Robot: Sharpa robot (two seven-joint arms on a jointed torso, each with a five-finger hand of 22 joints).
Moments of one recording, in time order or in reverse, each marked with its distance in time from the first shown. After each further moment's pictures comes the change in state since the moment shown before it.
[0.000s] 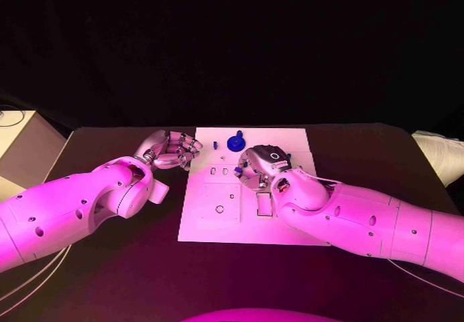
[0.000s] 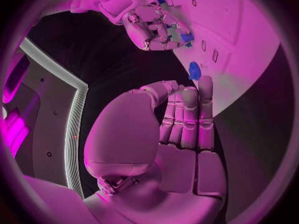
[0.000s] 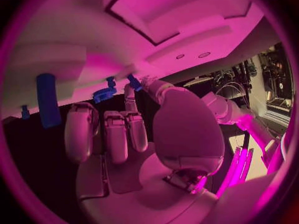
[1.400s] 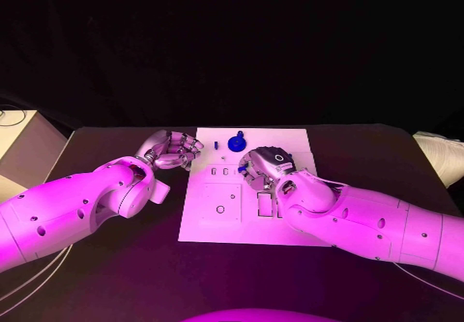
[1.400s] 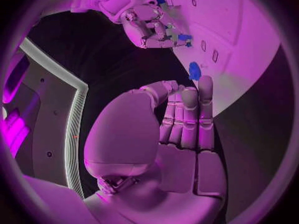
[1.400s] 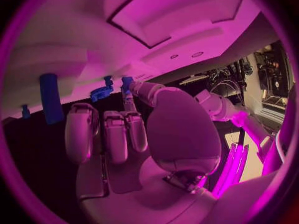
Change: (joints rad) left arm 0.000 0.002 0.000 -0.001 -0.002 0.000 0.000; left_hand 0.000 0.000 0.000 0.000 0.000 0.000 0.000 0.000 0.001 0.004 -0.004 0.000 0.001 0.003 -0.004 0.004 0.005 0.000 0.000 0.000 0.000 -0.002; right arm -0.003 -0.035 -0.001 0.028 0.017 -0.022 0.065; right_hand 0.088 0.059 0.145 -0.073 -0.017 -0.001 0.019 -0.101 -0.155 0.003 0.003 0.000 0.000 0.003 0.003 0.000 0.000 0.000 0.000 0.000 0.015 0.000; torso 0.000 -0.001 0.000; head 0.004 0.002
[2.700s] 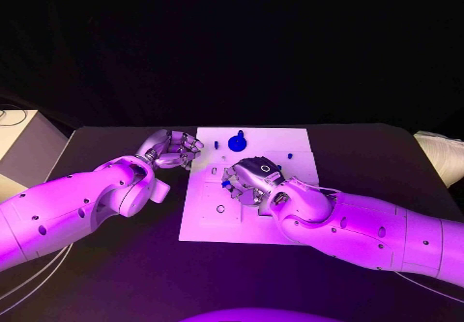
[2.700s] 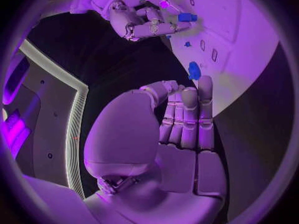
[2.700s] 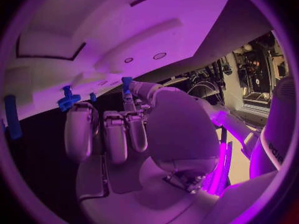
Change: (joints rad) left arm 0.000 0.001 0.000 -0.004 -0.012 0.000 0.000; left_hand -0.004 -0.004 -0.003 0.003 -0.004 0.000 0.000 0.000 0.002 0.000 0.000 0.000 0.001 0.007 0.000 0.000 0.004 0.000 0.004 -0.004 0.000 -0.001; right arm -0.002 -0.002 -0.026 0.082 0.002 0.032 0.127; right_hand 0.010 0.010 -0.010 0.010 -0.001 0.004 0.006 -0.001 0.000 -0.004 0.003 -0.004 0.000 -0.003 0.004 0.001 -0.001 0.000 -0.010 0.003 -0.016 0.001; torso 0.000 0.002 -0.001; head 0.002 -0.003
